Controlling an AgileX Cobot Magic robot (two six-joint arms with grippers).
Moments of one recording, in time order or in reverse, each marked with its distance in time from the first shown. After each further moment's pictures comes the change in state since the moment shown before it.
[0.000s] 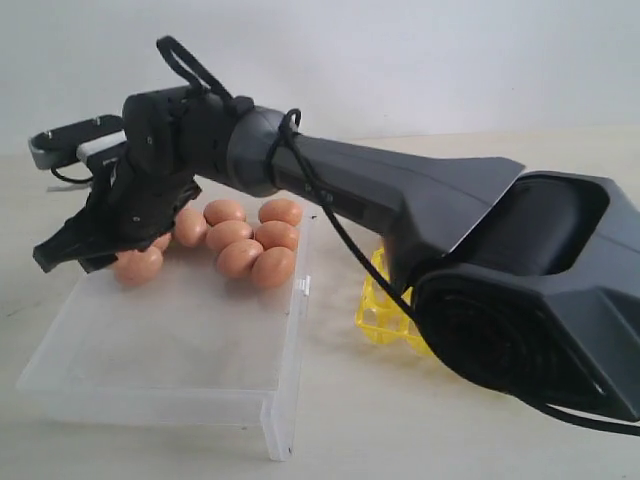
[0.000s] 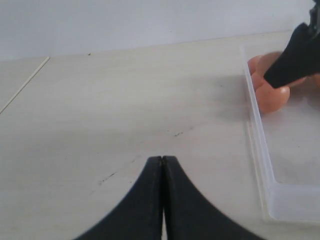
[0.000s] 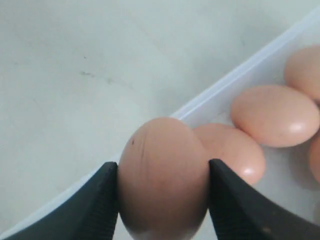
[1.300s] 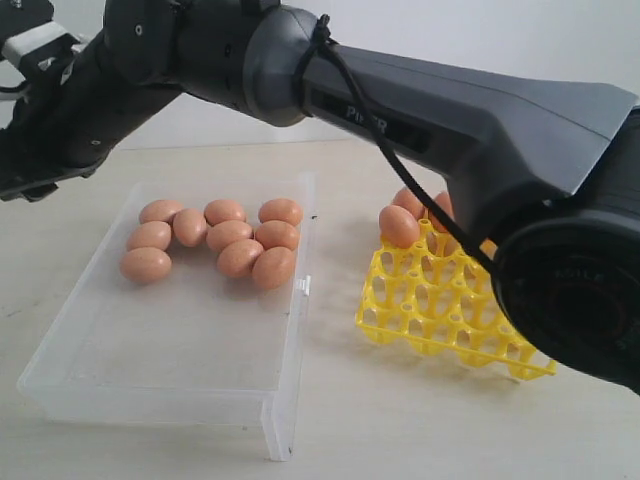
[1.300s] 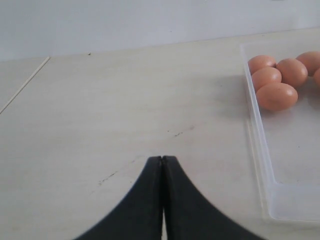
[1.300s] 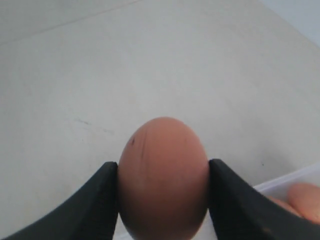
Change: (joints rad) left arm 0.000 0.000 0.000 0.000 0.000 0.000; right arm 0.018 -0.185 0.084 0.194 -0.116 -0.363
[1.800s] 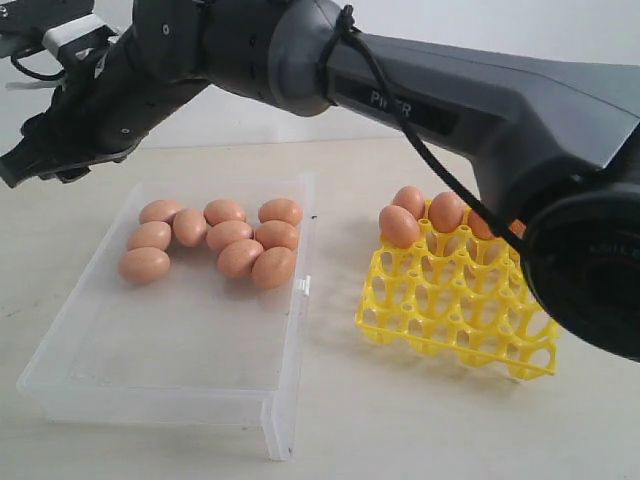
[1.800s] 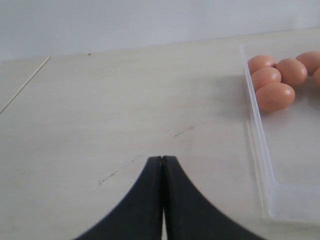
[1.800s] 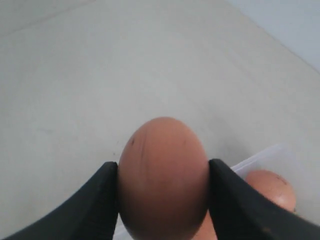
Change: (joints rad) left arm 0.000 0.000 0.000 0.000 0.000 0.000; right arm -0.032 -0.042 0.077 -0.070 -0.105 0.100
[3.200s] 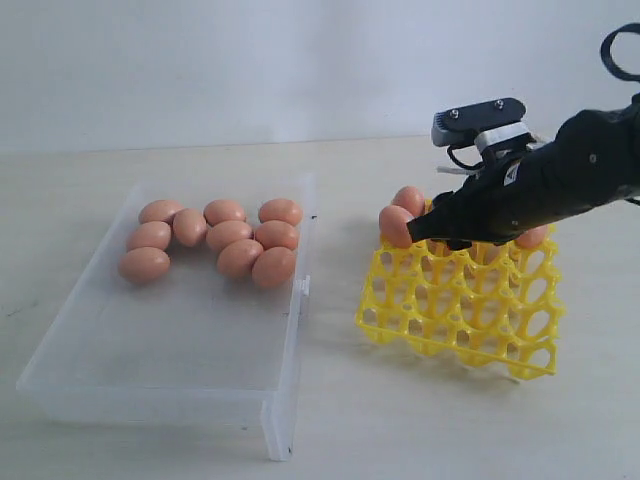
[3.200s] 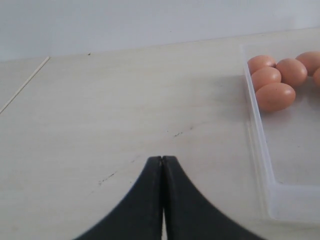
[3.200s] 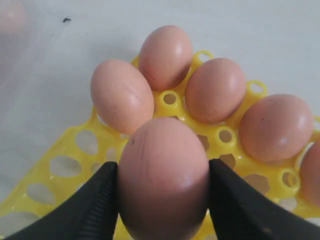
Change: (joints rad) left arm 0.000 0.000 0.000 0.000 0.000 0.000; right arm -0.525 -0.537 1.214 -0.261 -0.449 0.276
